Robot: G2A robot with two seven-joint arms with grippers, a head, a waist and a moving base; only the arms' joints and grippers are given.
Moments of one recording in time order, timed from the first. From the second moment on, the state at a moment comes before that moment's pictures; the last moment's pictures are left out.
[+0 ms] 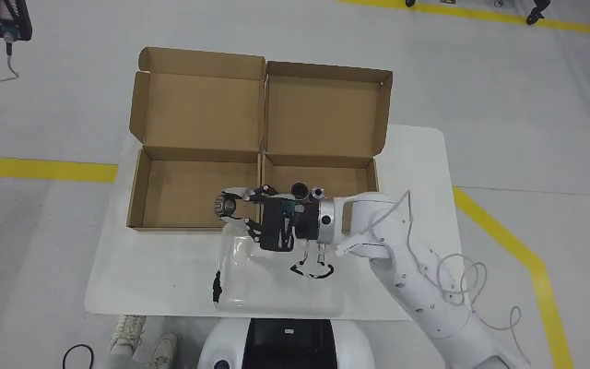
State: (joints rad) left arm 0.11 -0.38 -0.87 -1.29 2.37 -0.77 0.65; right arm -1.02 -1.37 0.89 -1.79 -1.26 -0.81 0.12
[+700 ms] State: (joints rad) left arm 0.11 -0.38 -0.87 -1.29 2.37 -0.77 0.65; right arm -1.30 -1.31 1.16 -1.89 -1.31 -0.80 -0.38
